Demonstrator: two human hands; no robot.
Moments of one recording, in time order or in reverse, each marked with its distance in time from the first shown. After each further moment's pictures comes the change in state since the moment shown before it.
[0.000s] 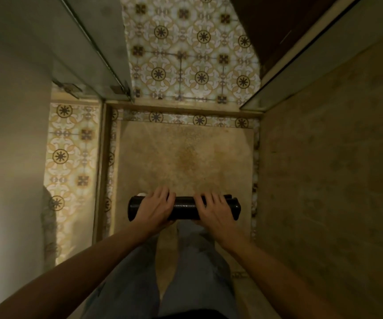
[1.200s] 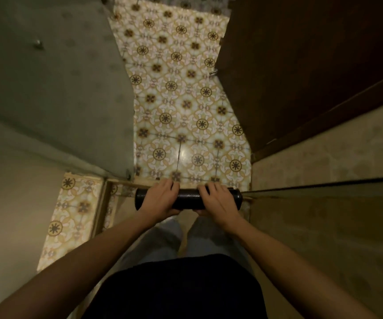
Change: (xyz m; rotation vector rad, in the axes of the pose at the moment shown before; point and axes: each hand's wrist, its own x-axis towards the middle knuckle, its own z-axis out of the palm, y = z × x) left_hand 0.255 -0.130 -0.317 -0.048 0.201 -0.079; right_hand 0.334 0.190 -0.248 -0.049 -0.052 -0.073
